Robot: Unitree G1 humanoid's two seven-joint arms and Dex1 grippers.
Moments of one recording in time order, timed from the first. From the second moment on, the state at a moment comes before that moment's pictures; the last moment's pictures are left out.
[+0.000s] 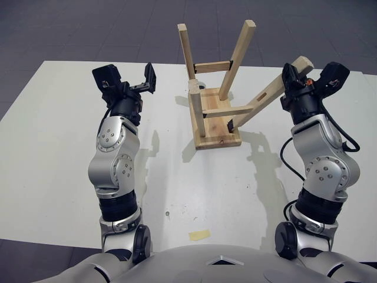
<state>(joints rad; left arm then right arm) -0.33 -0.02 0.17 -0.41 -0.28 0.60 0.10 -0.33 -0.16 -0.31 -0.45 0.73 0.71 -0.25</state>
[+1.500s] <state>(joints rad) -0.25 0.12 0.07 -0.56 -0.35 0.64 -0.12 -0.17 -0.19 -0.10 -0.38 0.42 0.39 0.00</state>
